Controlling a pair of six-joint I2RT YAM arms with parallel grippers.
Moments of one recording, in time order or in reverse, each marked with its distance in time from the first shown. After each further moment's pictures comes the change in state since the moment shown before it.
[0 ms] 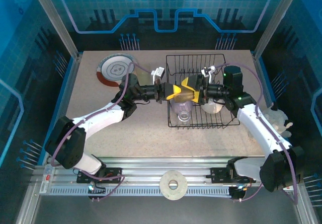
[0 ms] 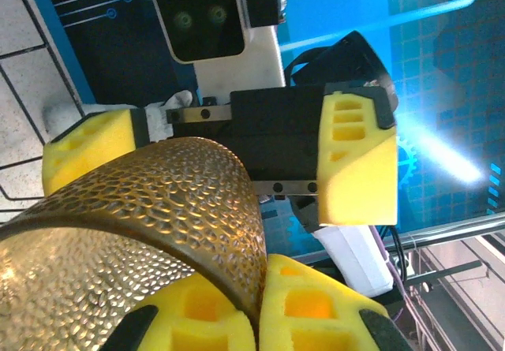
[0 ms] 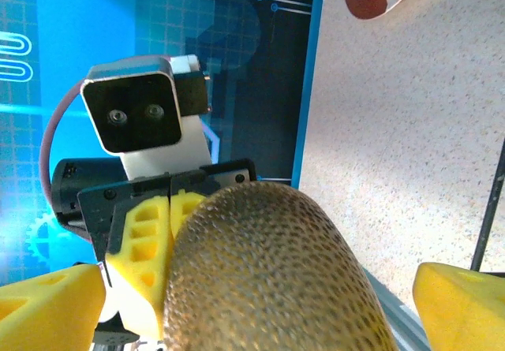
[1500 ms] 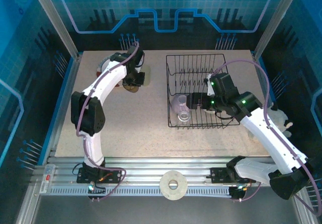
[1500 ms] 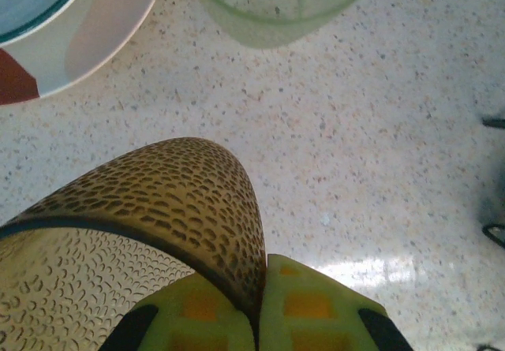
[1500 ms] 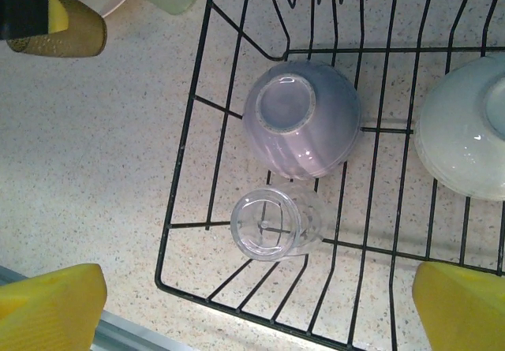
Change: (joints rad) left arm 0.244 0.482 0.908 -1.804 -0.935 1.112; right arm 0.277 -0.090 0.253 -0.802 0.924 -0.542
